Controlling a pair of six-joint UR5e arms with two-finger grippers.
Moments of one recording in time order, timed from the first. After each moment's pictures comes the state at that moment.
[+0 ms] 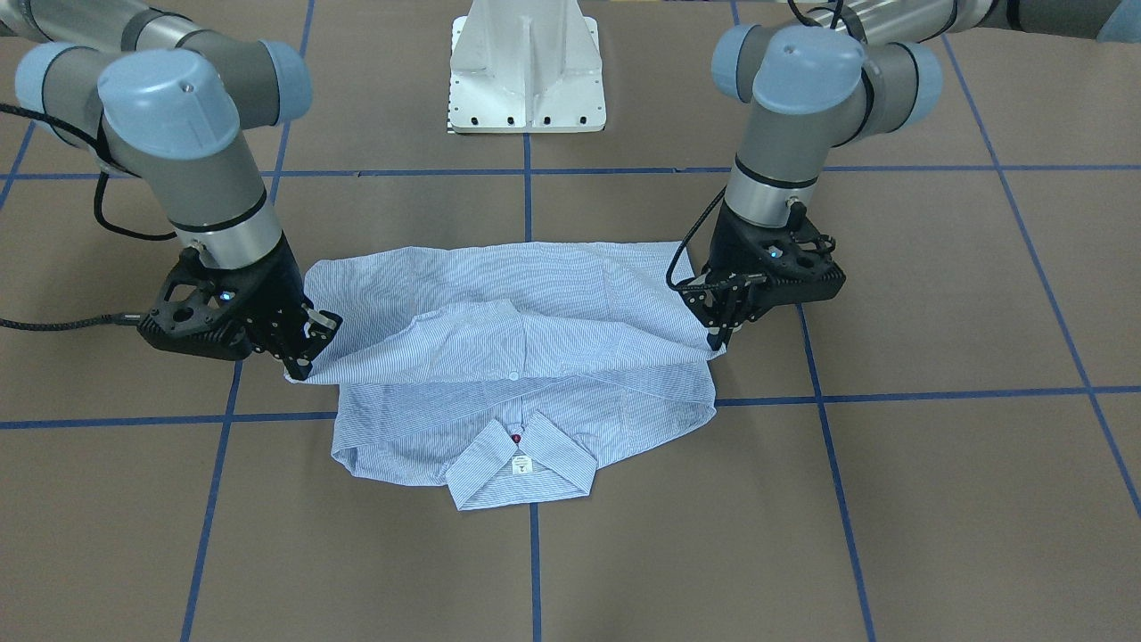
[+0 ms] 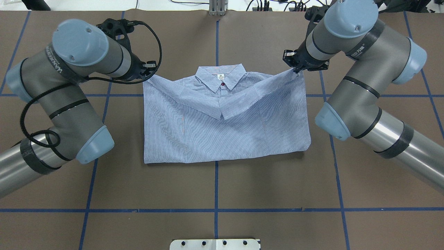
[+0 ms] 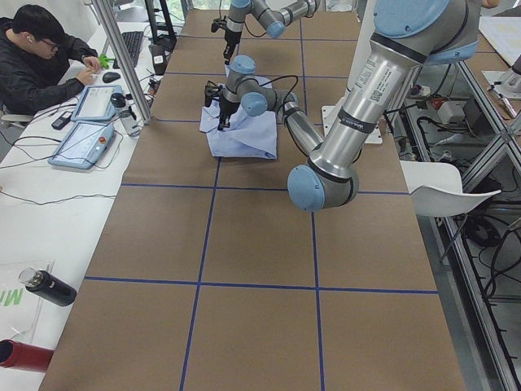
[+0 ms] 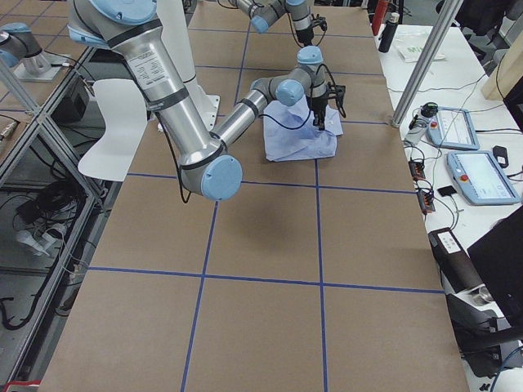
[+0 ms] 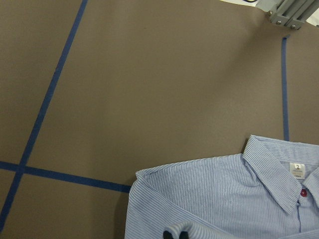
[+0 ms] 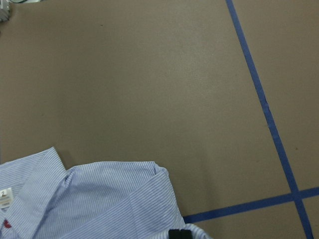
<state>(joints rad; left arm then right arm) -0.75 -2.13 -1.71 -1.77 -1.77 -1.24 0.83 -1.02 1.68 -1.46 1.87 1.21</state>
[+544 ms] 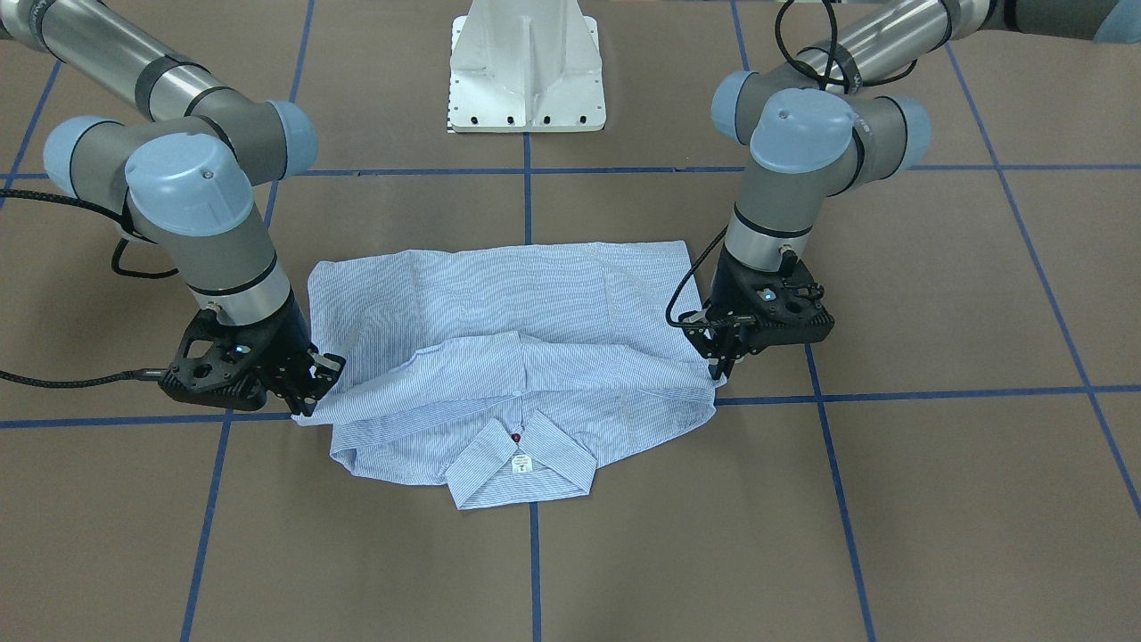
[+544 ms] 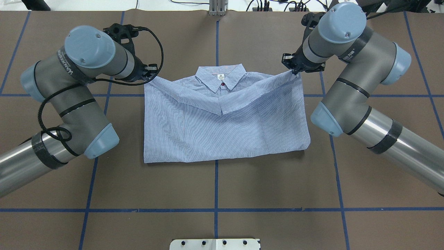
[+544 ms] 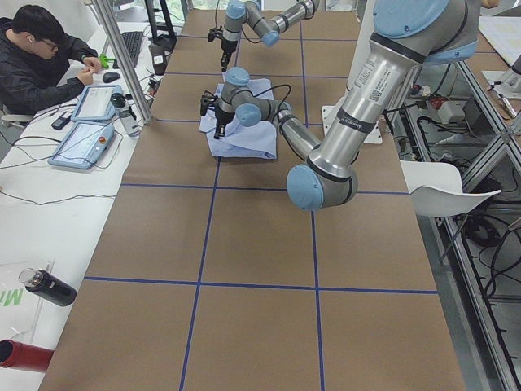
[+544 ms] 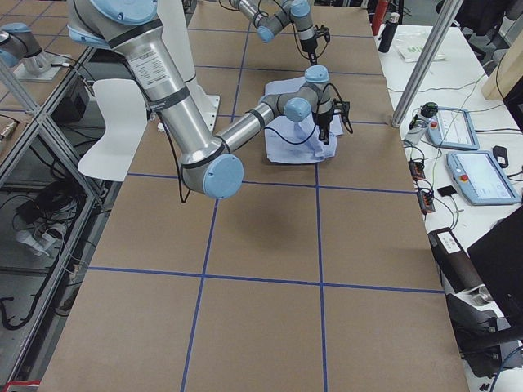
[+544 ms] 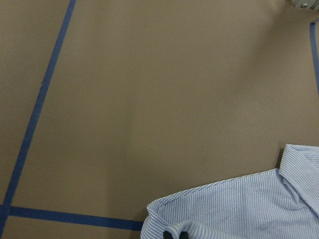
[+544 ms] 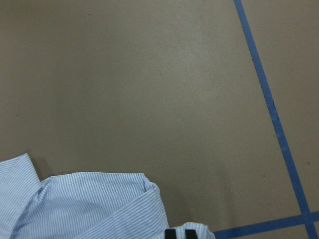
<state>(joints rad) -0.75 -2.13 -1.63 -1.87 -1.77 -1.16 0.82 -1.00 1.57 -1.39 1.87 1.18</state>
